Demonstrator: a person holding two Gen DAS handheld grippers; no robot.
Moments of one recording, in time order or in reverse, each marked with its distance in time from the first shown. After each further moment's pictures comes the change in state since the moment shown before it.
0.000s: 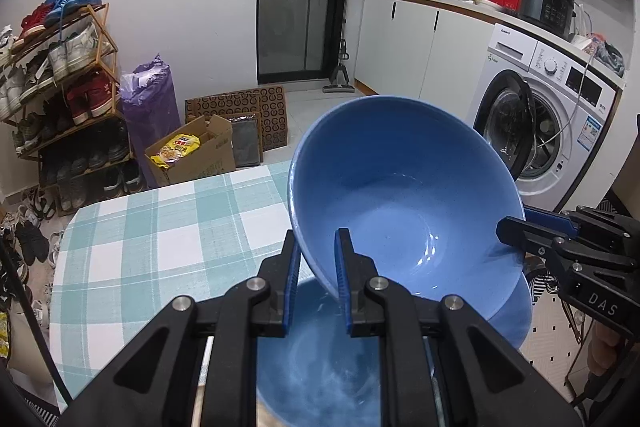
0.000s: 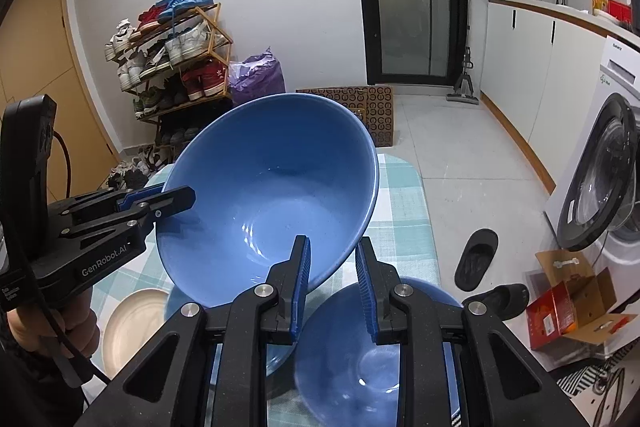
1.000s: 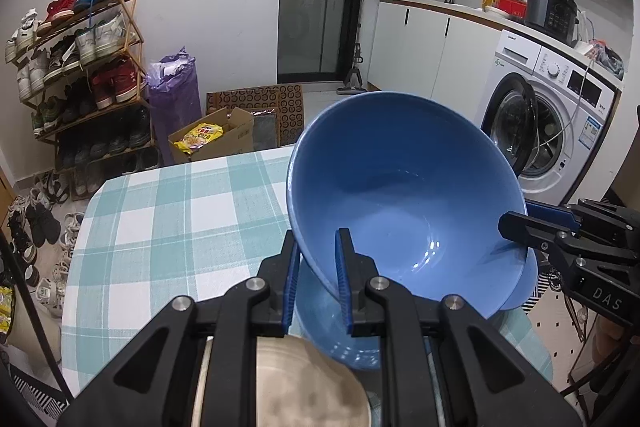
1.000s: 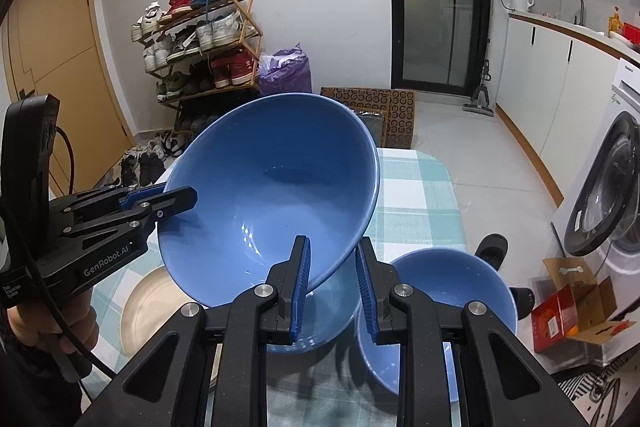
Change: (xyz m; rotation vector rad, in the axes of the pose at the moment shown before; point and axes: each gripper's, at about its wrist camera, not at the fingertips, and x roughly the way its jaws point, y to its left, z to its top) left arm -0.045 0.031 -0.053 -0.033 -0.018 0.034; right arm -0.022 0.070 -0.036 -0.075 -0.003 0.027
